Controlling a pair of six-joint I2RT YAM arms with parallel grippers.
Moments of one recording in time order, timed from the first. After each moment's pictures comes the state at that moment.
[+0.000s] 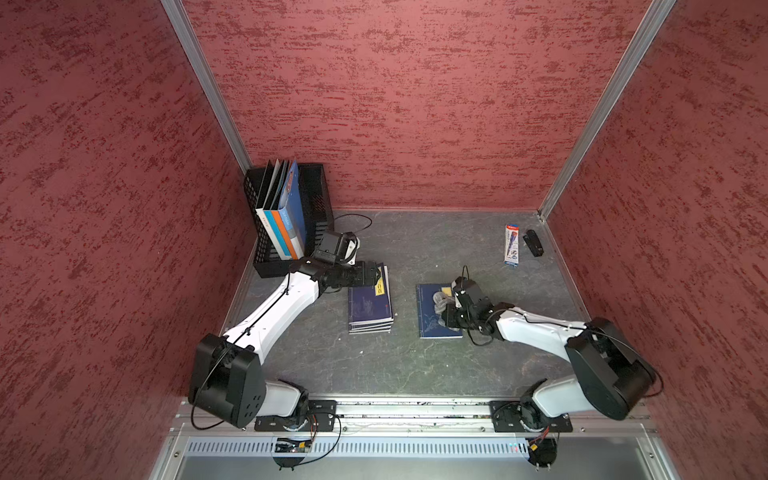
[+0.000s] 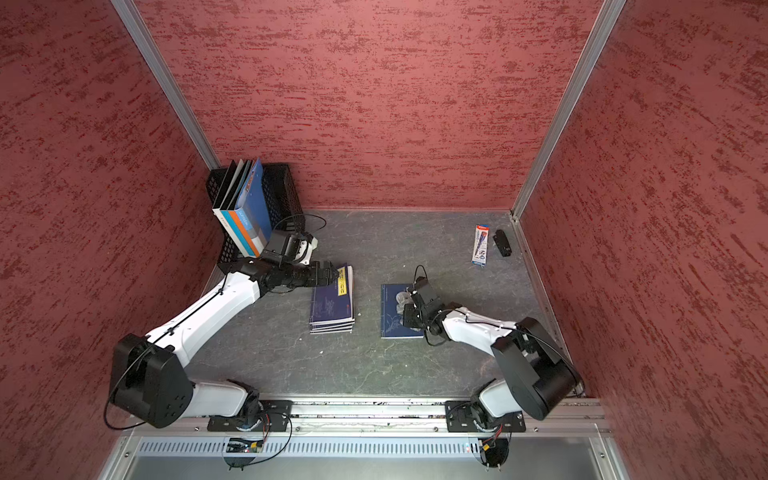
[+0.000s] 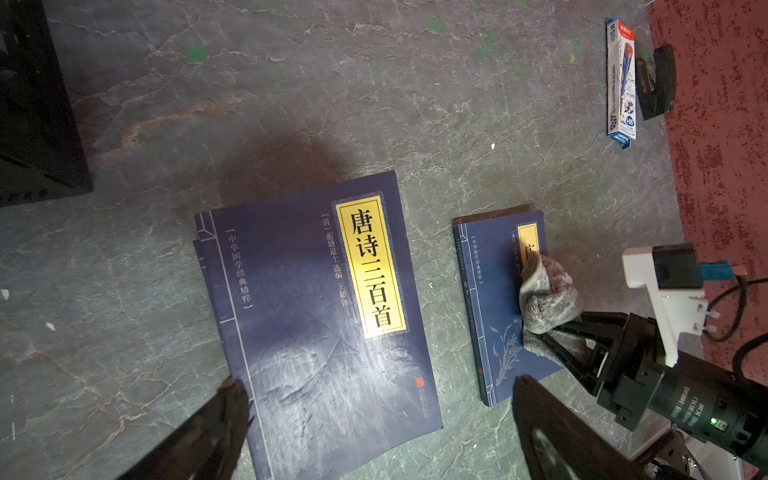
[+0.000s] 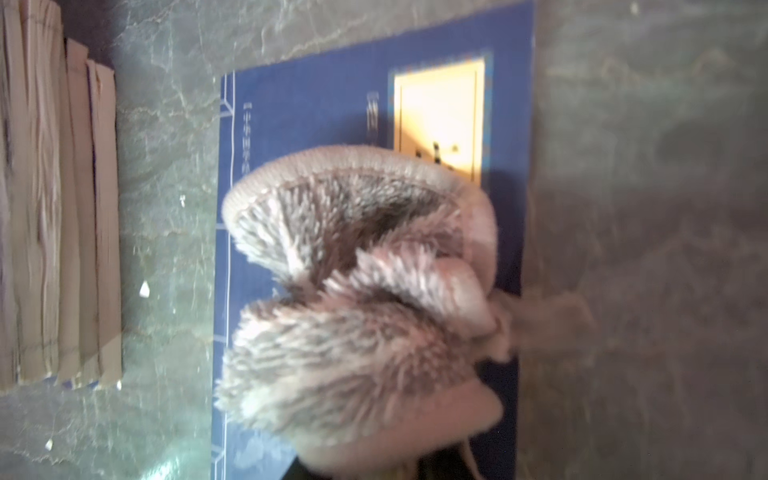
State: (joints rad) left arm -0.35 1.39 1.09 -0.63 0.24 -0.37; right arm 0.60 1.42 0.59 -0.16 -0.06 0.67
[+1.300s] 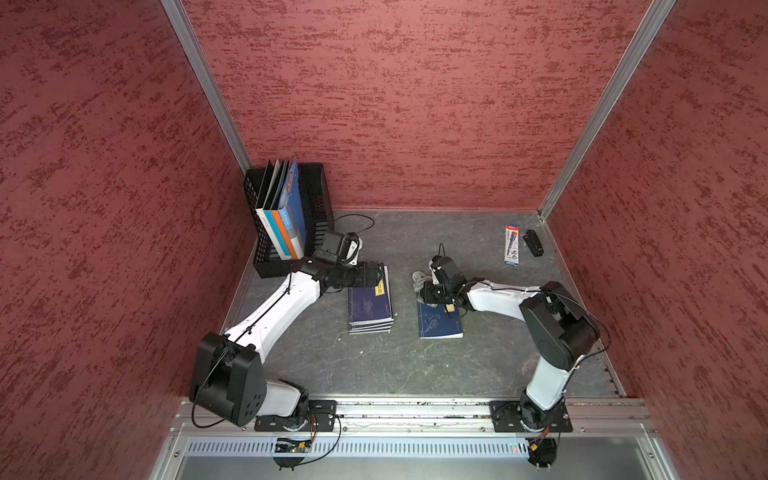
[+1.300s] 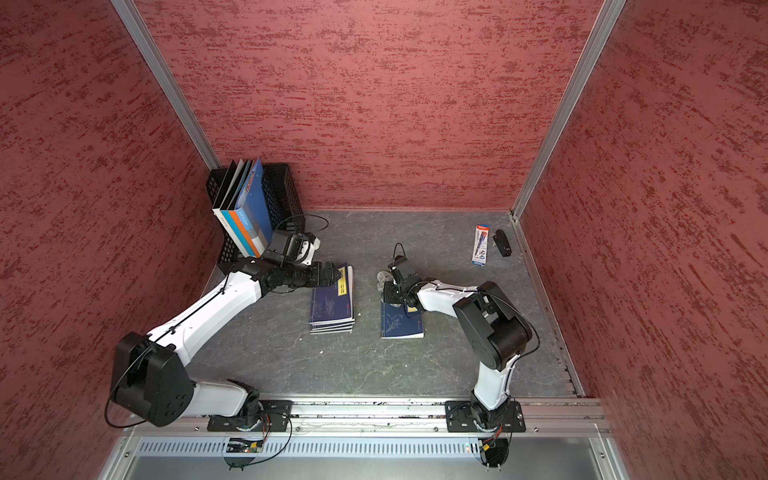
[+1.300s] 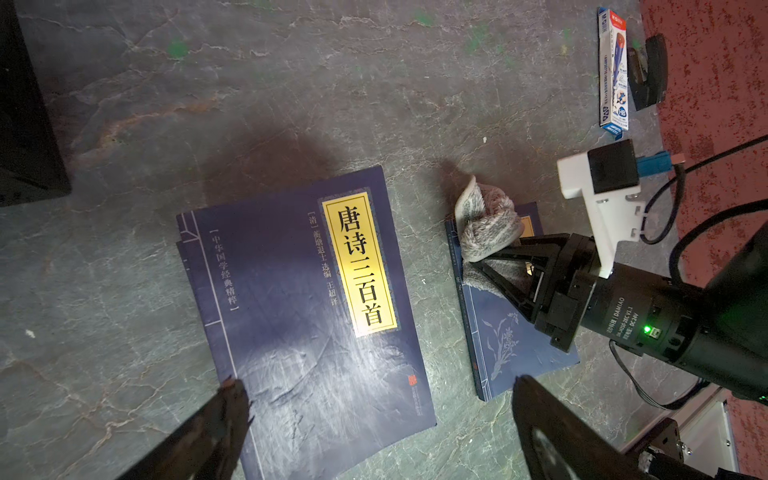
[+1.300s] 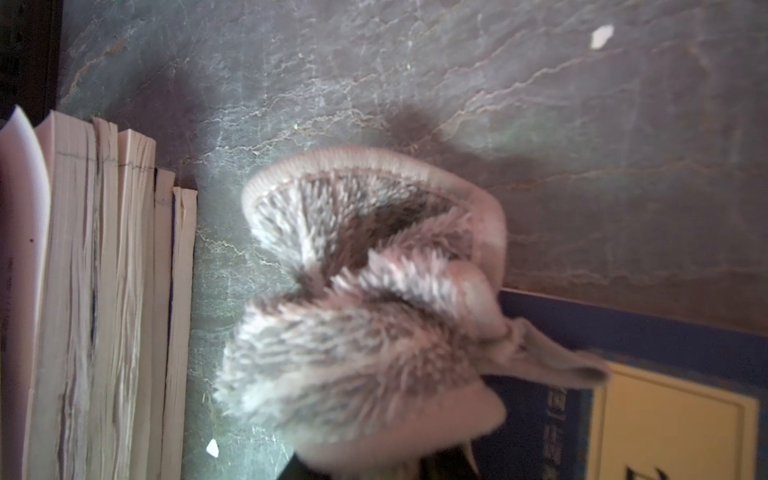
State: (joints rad) left arm -0.36 1.39 1.10 -0.63 0.25 -0.36; right arm 0.58 1.79 0.95 -0.09 -0.10 0.57
